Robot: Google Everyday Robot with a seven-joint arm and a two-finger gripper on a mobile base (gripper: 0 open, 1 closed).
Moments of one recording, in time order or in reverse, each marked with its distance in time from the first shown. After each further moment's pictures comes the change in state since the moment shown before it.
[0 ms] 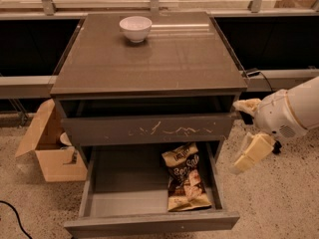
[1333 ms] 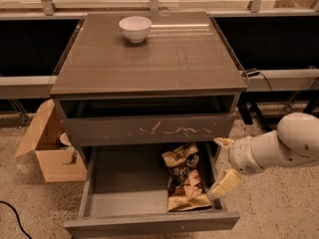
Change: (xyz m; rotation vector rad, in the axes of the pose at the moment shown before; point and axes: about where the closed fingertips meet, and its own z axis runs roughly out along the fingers) arm 0.091 -0.001 0.143 -0.049 -0.059 0.029
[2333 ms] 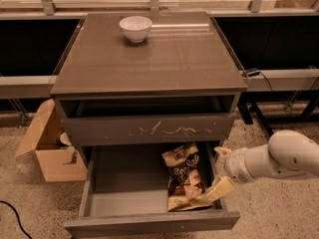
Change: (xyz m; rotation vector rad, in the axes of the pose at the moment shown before) arm 0.039 -0.011 0.045 0.037 -0.005 0.093
